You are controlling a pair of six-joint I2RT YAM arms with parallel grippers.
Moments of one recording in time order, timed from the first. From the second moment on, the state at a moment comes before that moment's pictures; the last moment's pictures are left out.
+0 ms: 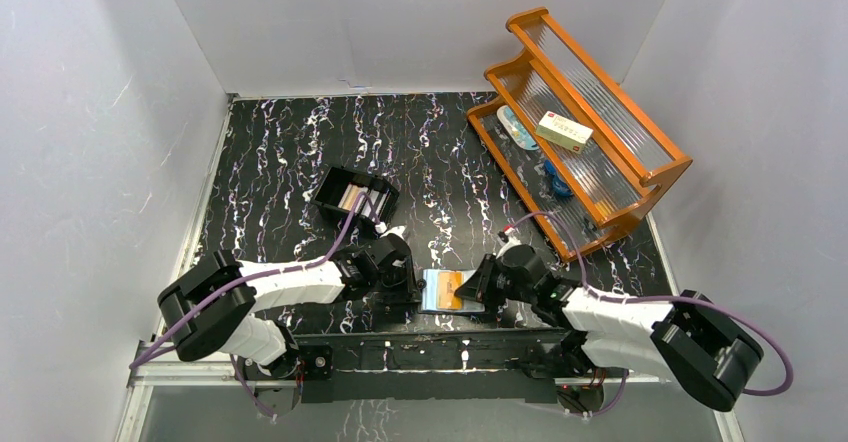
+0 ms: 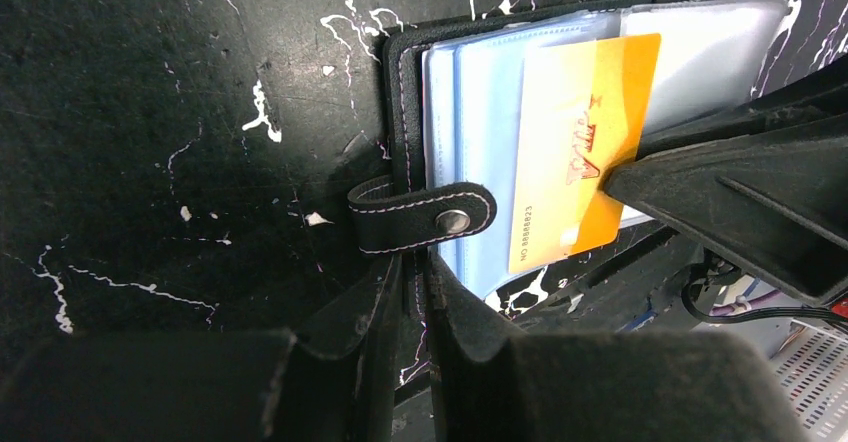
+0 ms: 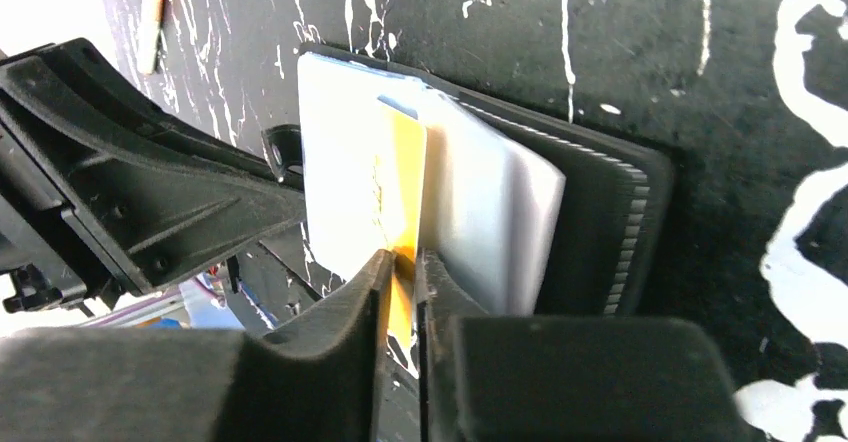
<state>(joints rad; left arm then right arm) -0.99 1.40 0.57 -0.12 0.04 -0.96 0.83 1.04 0.12 0.30 -0.18 1.09</state>
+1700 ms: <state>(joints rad) -1.01 1.42 0.65 -0.25 -0.02 -0.91 0.93 1.22 0.37 0.07 -0.15 0.95</state>
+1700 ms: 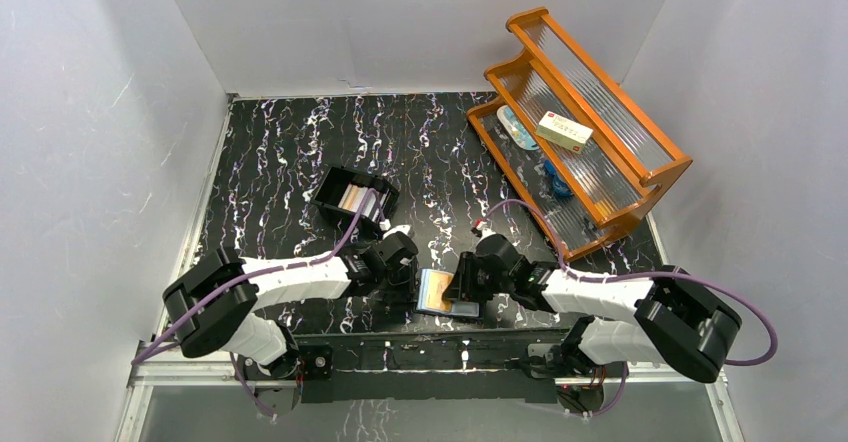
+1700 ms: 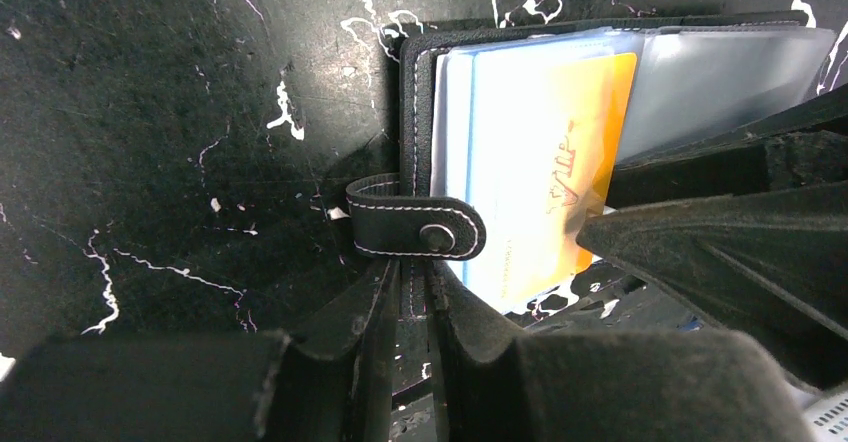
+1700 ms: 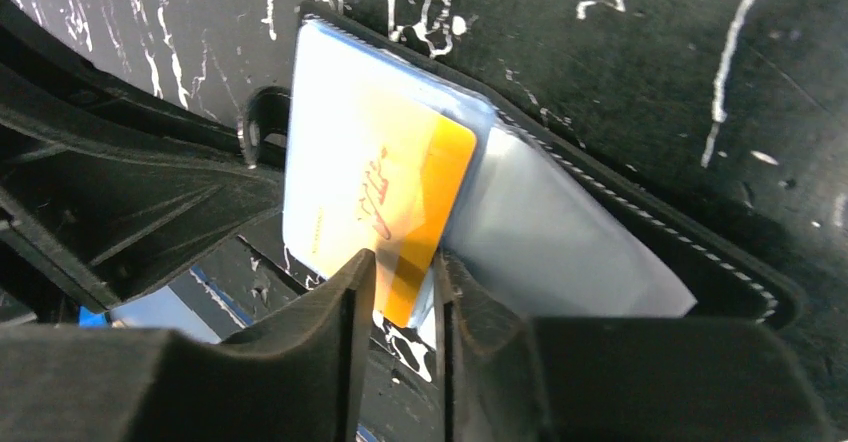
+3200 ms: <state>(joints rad) -1.01 1.43 0.68 -0.27 -0.07 -0.90 0.93 1.25 0.42 0.05 -0.08 1.03</state>
